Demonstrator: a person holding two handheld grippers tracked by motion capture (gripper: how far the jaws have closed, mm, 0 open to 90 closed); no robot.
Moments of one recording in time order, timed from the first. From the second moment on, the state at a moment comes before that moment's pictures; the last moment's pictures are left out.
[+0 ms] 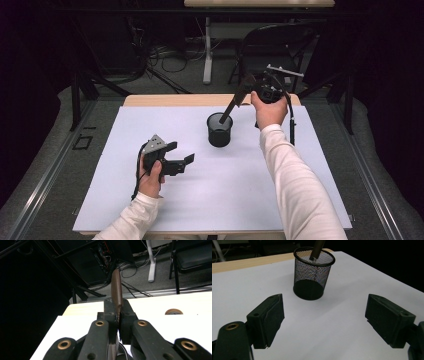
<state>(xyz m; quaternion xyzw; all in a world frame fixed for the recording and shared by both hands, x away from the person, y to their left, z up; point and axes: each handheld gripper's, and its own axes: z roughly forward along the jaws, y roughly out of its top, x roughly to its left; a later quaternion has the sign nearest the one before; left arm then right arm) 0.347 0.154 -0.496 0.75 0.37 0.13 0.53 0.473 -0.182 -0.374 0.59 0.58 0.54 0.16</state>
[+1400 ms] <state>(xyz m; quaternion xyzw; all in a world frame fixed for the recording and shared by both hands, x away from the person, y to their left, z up) 0.348 0.154 -0.497 0.75 0.37 0.13 0.52 0.479 -0.156 -0.407 0.60 0.60 0.51 0.14</state>
